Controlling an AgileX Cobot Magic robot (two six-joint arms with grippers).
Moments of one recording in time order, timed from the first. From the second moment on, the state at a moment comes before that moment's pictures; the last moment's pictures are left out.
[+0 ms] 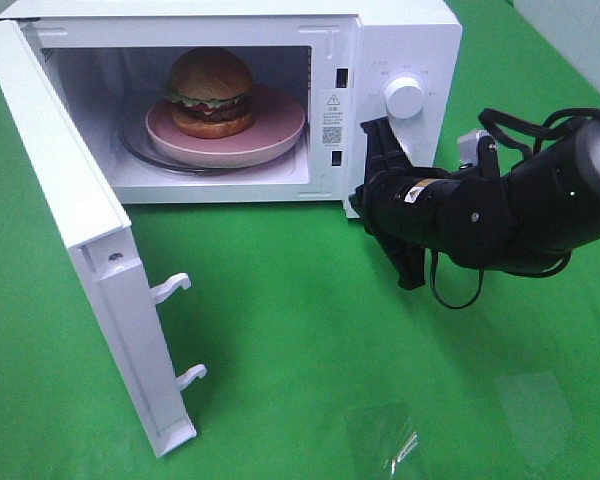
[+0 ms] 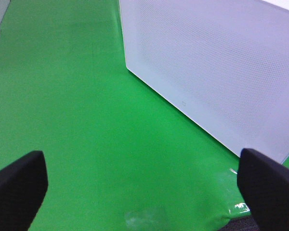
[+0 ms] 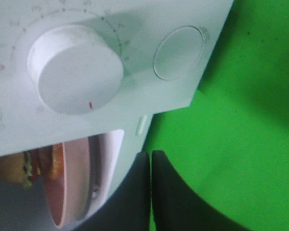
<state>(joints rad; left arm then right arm) -0.09 0.00 -0.52 -0.09 1.08 0.10 0.57 1.92 -0.80 0.44 -0.57 1.17</state>
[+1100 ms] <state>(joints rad) -0.09 0.00 -0.52 -0.09 1.08 0.10 0.56 1.71 -1.10 0.01 0.60 -0.17</state>
